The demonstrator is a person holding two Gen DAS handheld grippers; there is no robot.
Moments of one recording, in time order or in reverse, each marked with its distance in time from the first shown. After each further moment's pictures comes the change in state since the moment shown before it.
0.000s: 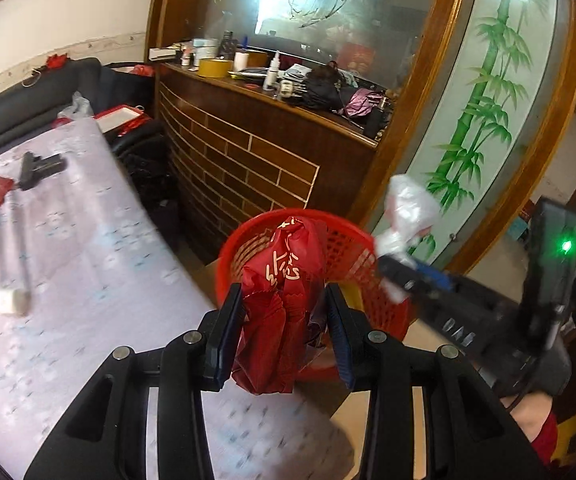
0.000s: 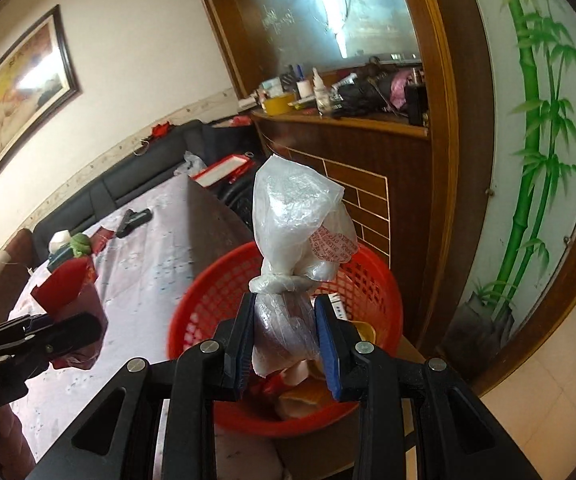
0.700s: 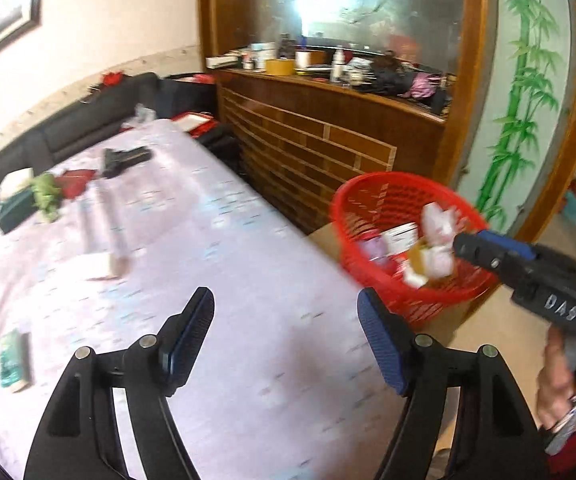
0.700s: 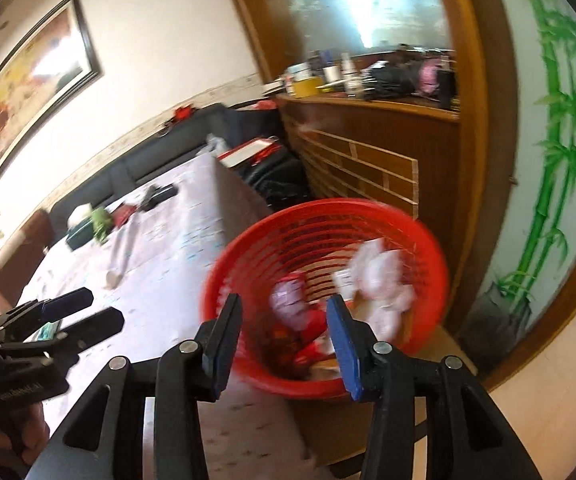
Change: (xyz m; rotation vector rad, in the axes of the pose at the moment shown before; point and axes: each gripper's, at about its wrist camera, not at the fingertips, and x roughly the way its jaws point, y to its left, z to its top) left arm -0.046 0.049 -0.064 0.049 -0.033 0.303; right arm -0.006 0.030 -0.028 -0.057 0.040 0.079
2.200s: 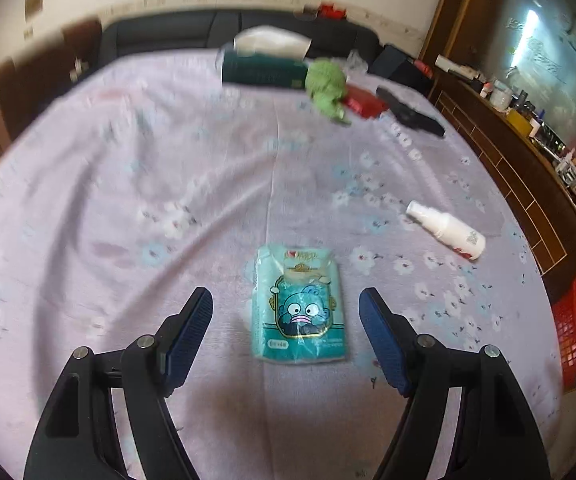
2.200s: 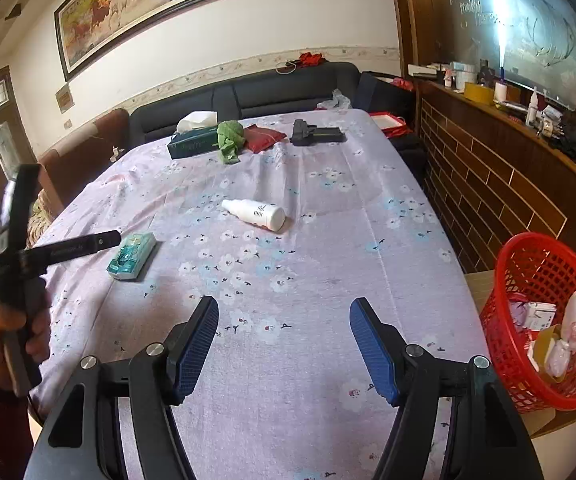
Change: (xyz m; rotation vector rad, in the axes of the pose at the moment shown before) left arm -0.027 0.317 -0.091 -0.594 0.138 0.281; right arm 0.059 0.217 -0.034 -0.341 0.145 0.207
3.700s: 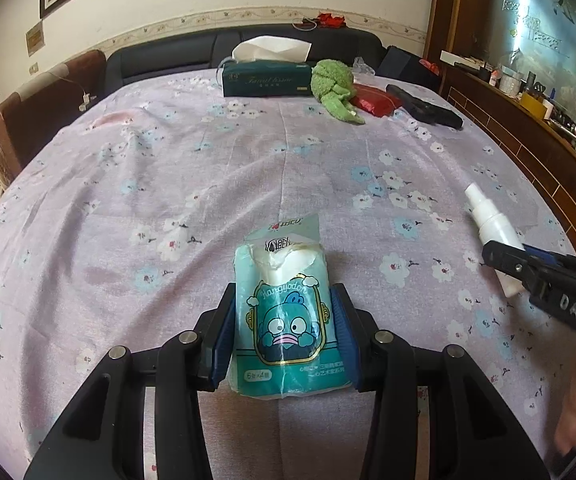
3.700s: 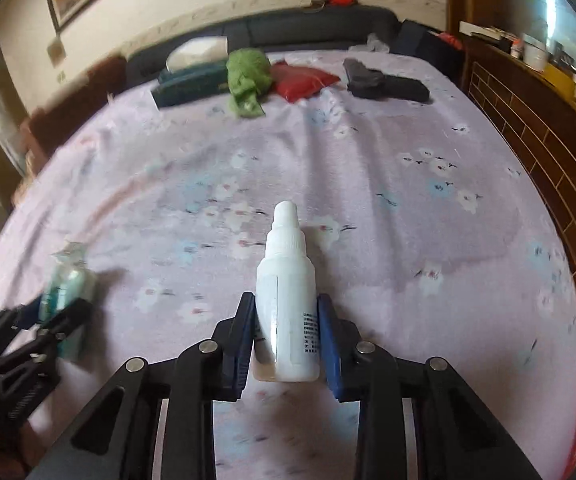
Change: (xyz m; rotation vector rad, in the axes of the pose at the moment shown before) left arm 0.024 -0.011 -0.007 0.095 -0.107 0.118; right arm 0.182 0.055 0.070 -0.038 0.197 0.031
